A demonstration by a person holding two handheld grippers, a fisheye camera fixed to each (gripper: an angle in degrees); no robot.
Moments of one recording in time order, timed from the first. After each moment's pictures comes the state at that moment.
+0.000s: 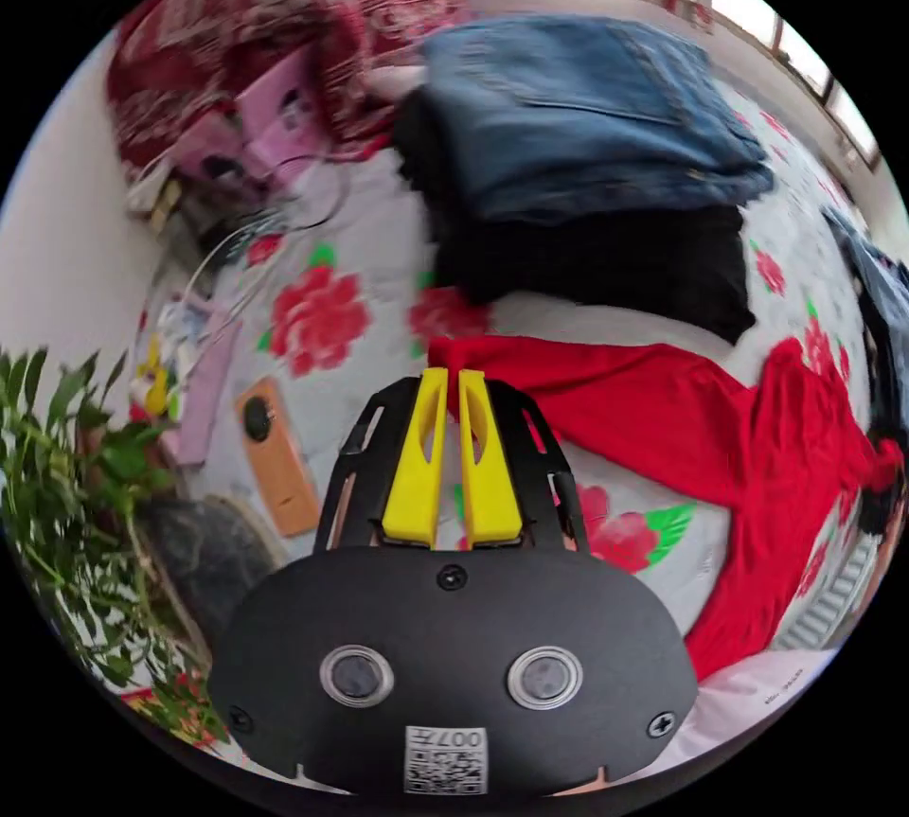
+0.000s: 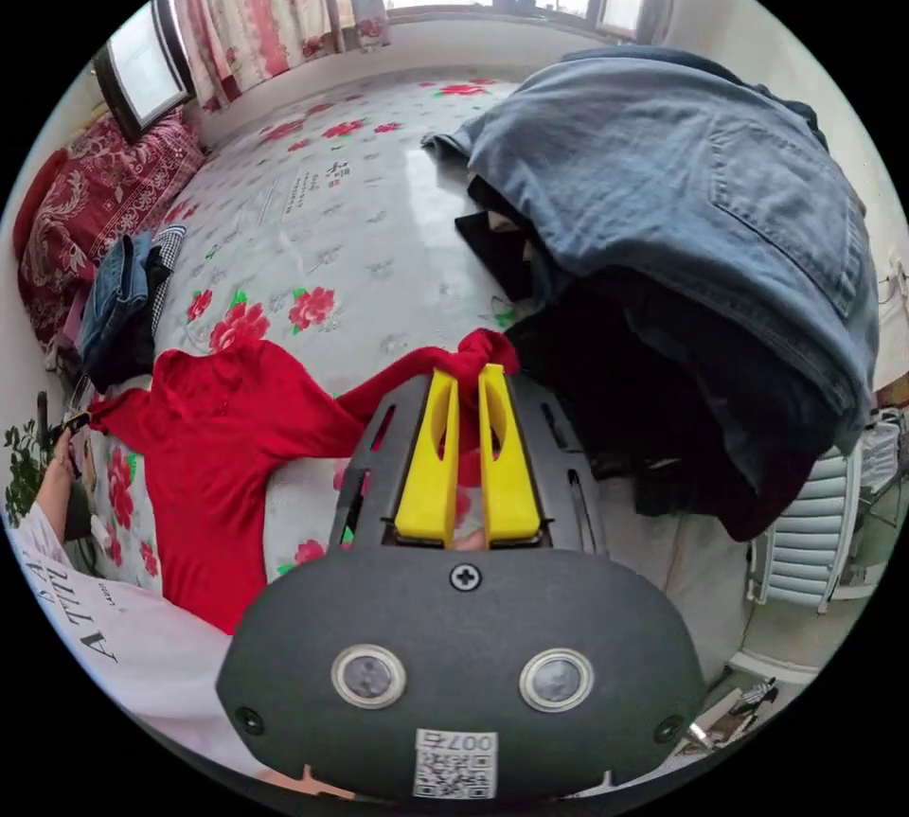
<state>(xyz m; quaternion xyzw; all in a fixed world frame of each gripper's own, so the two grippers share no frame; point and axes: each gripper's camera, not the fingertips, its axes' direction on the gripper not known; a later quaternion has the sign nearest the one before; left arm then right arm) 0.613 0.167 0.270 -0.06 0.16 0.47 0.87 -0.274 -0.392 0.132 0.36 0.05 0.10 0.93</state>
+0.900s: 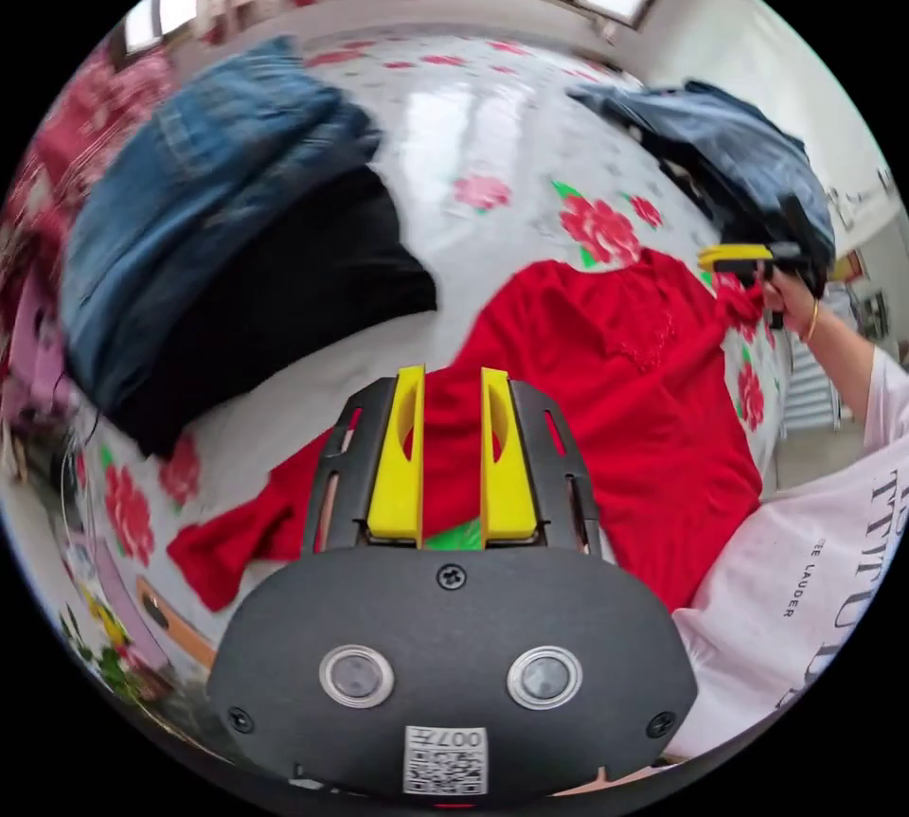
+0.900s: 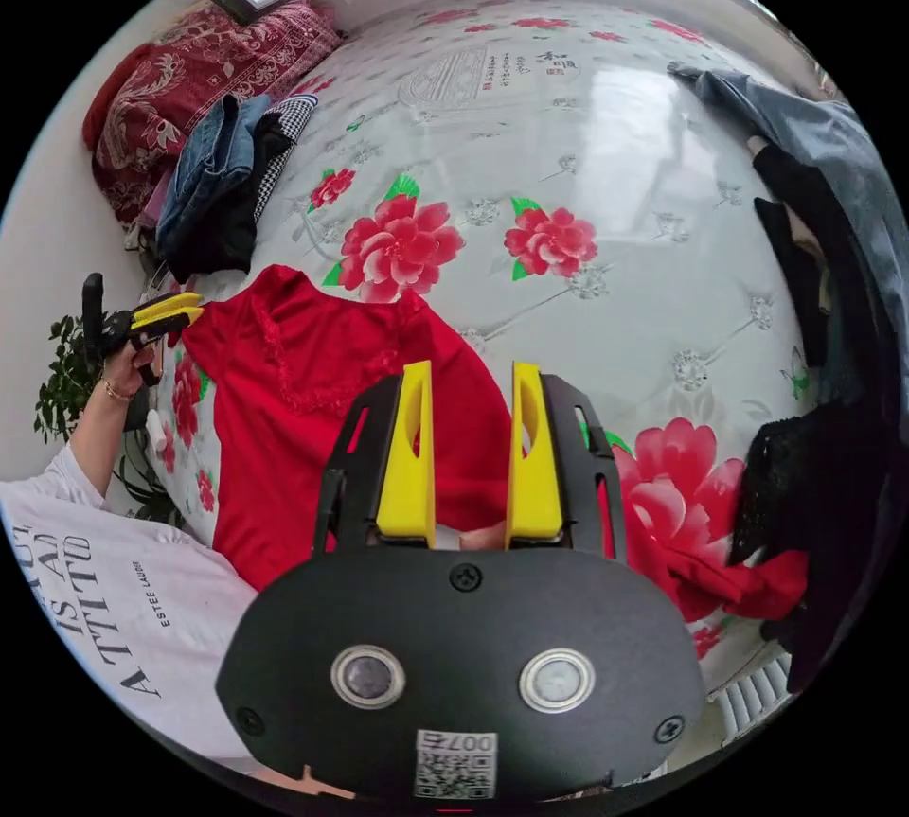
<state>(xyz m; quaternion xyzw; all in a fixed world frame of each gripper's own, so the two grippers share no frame) 0.682 0.321 0.209 -0.07 0.35 0.69 0.63 -0.420 -0.546 0.230 0.23 -0.06 -0.10 0.97</state>
